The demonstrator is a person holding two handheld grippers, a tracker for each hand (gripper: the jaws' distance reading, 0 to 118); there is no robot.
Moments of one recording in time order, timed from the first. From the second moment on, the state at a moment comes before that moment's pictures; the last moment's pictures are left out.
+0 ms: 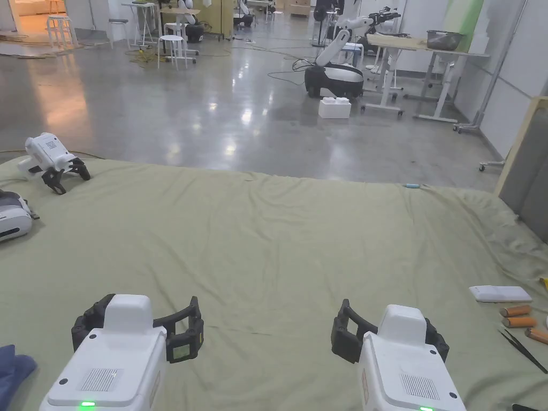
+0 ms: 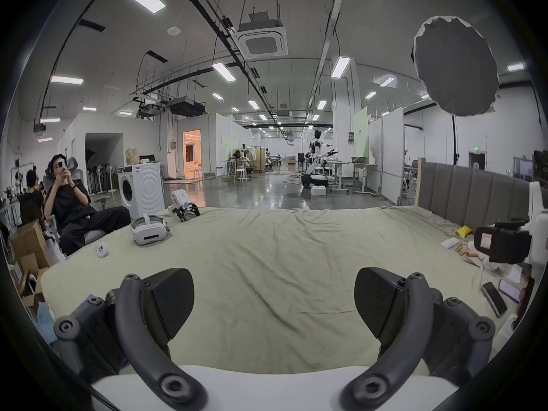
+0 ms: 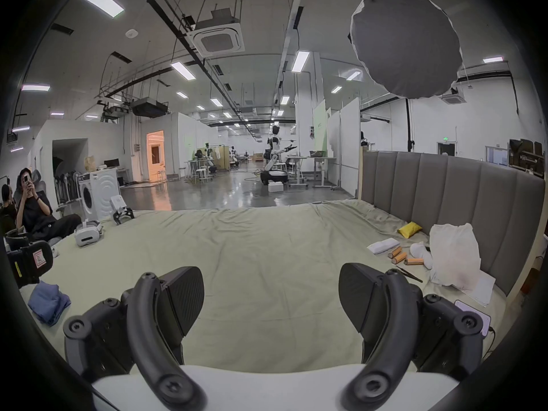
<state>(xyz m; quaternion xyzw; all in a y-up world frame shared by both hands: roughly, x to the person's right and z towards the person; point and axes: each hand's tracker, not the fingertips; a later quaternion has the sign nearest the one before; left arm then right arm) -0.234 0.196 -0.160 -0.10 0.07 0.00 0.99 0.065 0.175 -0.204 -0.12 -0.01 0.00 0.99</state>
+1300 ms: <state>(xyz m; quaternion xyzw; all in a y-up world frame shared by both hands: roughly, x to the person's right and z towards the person) -0.237 0.189 -0.177 -0.10 0.08 -0.02 0.99 0.063 0.193 -0.223 -0.17 -0.03 -0.04 0.98</state>
